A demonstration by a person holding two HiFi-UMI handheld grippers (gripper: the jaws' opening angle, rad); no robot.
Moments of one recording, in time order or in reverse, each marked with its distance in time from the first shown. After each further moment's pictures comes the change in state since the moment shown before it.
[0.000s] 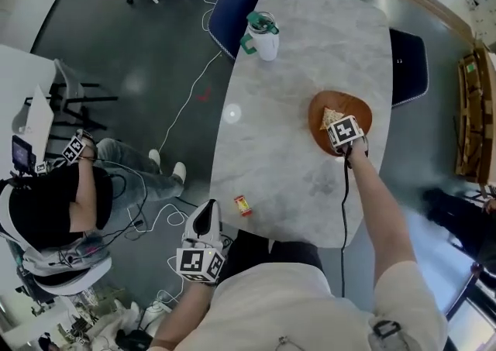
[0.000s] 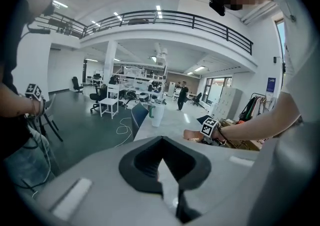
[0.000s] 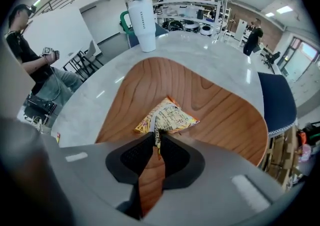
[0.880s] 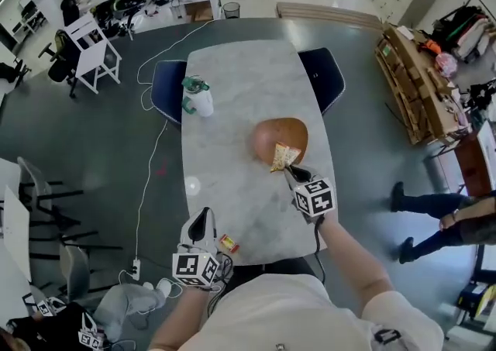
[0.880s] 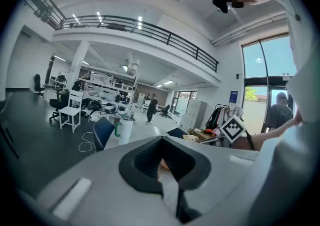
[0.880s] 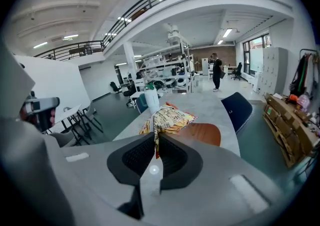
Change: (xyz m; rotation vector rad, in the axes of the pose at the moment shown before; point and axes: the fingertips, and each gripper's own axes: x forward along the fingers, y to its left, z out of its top) left arm 0.038 -0.048 0.057 0.093 -0.149 -0.405; right arm -0.221 0.110 -0.030 0.300 -0.670 -0.048
